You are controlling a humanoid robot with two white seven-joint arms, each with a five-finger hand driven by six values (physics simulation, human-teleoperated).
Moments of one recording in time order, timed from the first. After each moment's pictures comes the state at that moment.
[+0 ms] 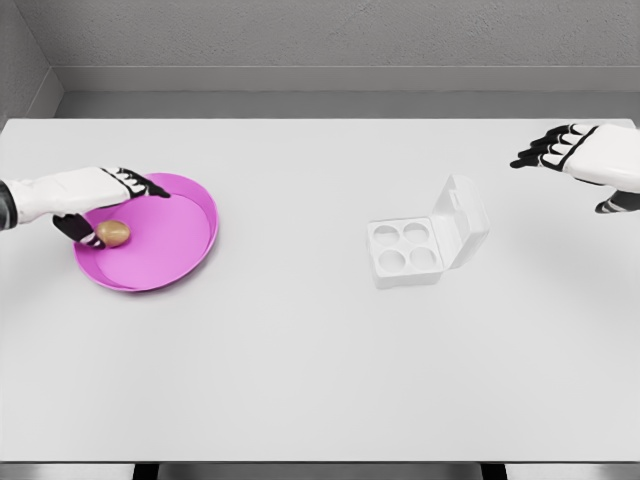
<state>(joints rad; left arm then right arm) -0.73 0.87 -0.78 -1.16 -0.37 -0.61 -0.42 -0.48 -1.01 0.30 -1.56 0.41 -0.61 0.61</state>
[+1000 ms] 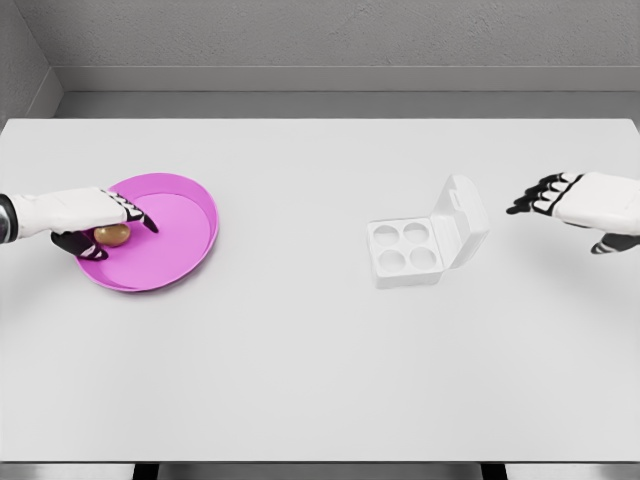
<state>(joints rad) -0.72 0.88 -0.82 -1.15 -0.38 -0.61 -0.48 -0.41 -1.00 0.35 -1.54 0.47 -0.61 0.61</state>
